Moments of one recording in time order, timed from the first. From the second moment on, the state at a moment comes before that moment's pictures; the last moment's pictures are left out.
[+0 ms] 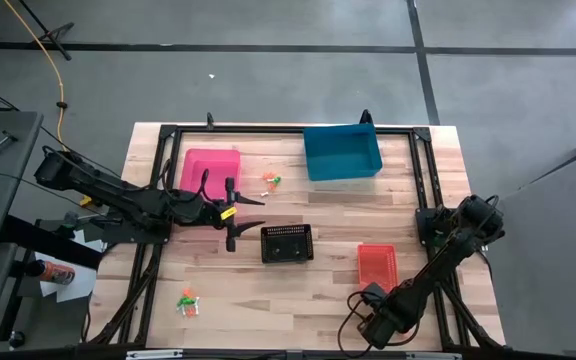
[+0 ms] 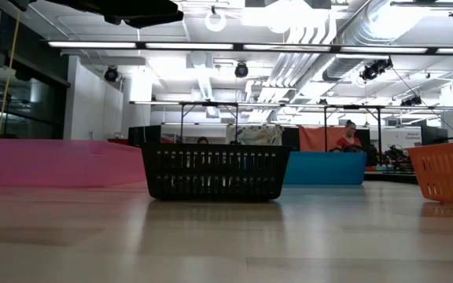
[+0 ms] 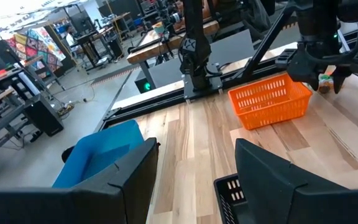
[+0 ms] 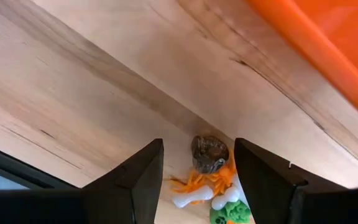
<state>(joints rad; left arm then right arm) -0.26 1.07 0.57 0.33 -0.37 0.32 0.88 1.87 1.16 -0.75 -0.15 1.80</state>
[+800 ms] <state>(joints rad) -0.26 1.07 0.57 0.33 -0.37 0.32 0.87 1.86 1.08 -0.61 -0.17 1.84</state>
